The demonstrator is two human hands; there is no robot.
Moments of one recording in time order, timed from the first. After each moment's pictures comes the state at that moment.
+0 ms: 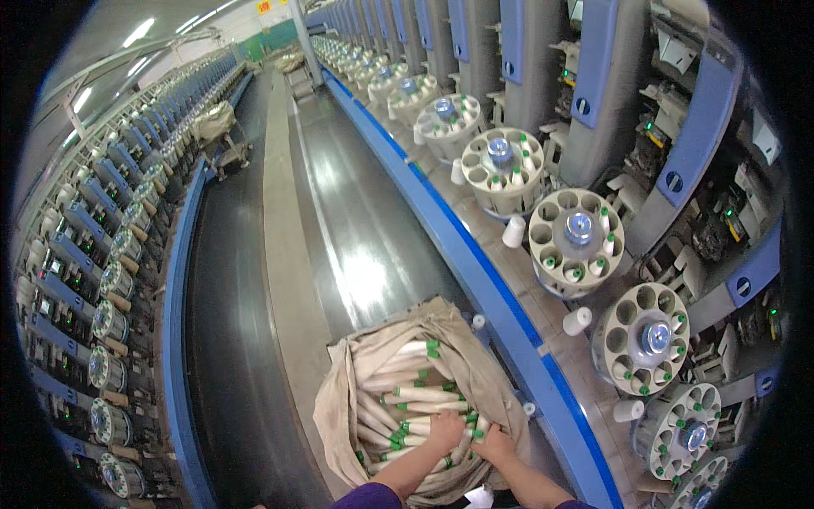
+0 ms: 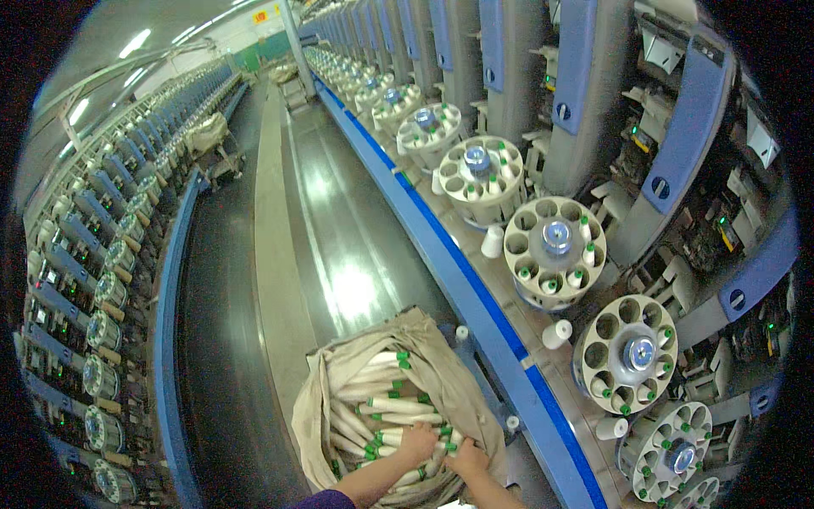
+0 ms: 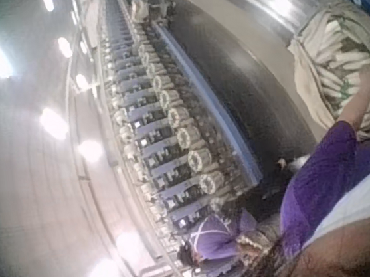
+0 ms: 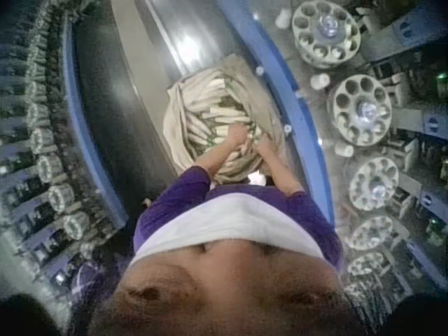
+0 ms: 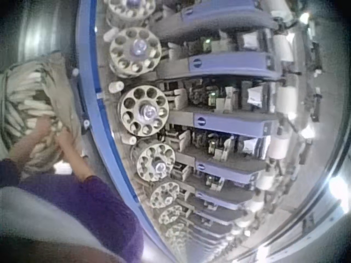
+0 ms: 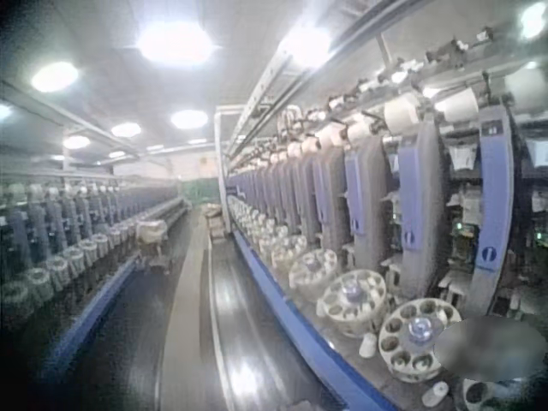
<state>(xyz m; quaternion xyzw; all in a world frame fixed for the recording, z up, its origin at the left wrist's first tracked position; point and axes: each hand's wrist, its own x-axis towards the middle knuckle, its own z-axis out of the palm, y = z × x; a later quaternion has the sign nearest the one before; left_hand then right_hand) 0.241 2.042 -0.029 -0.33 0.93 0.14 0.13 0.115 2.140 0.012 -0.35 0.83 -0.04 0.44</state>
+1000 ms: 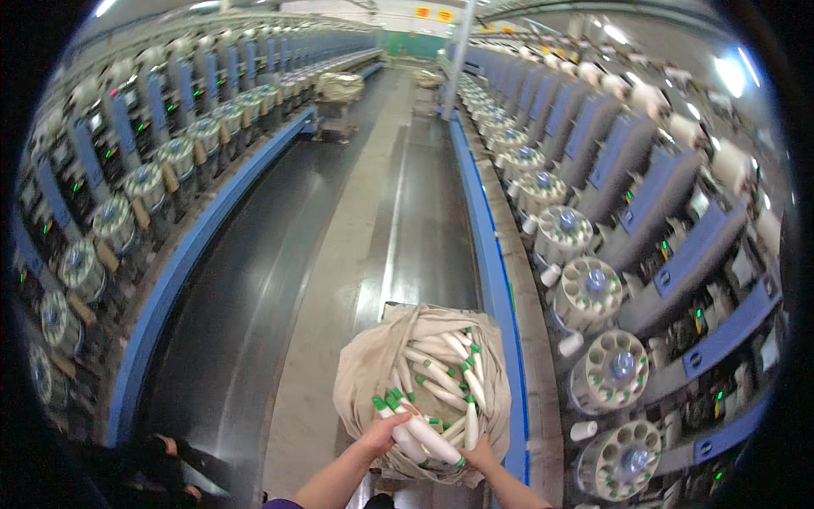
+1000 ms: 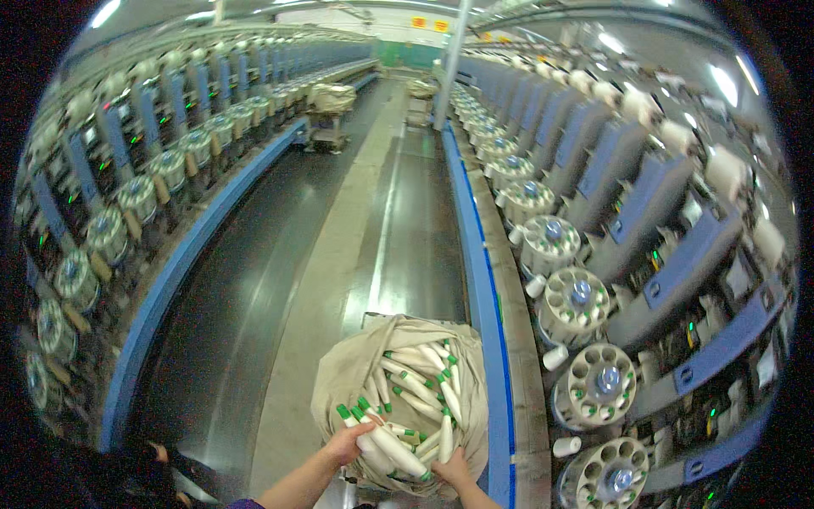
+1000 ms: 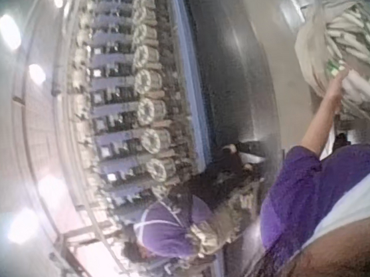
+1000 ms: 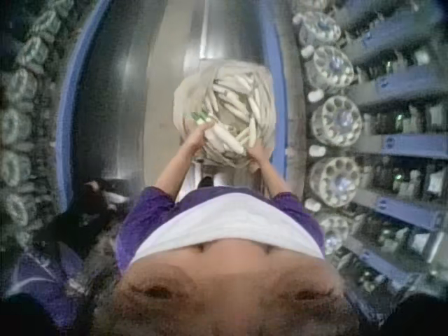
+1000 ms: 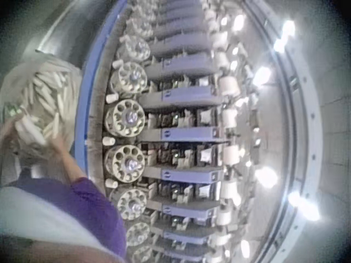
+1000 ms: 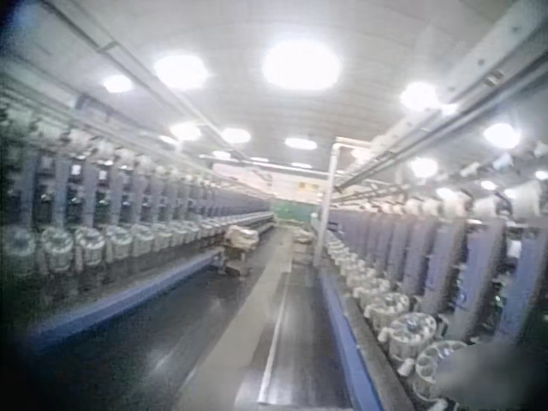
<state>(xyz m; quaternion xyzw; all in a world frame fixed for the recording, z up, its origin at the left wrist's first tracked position) 0.428 1.948 0.122 -0.38 0.15 0.82 -0.39 0.151 2.002 0.027 -0.44 0.77 -0.09 0.45</state>
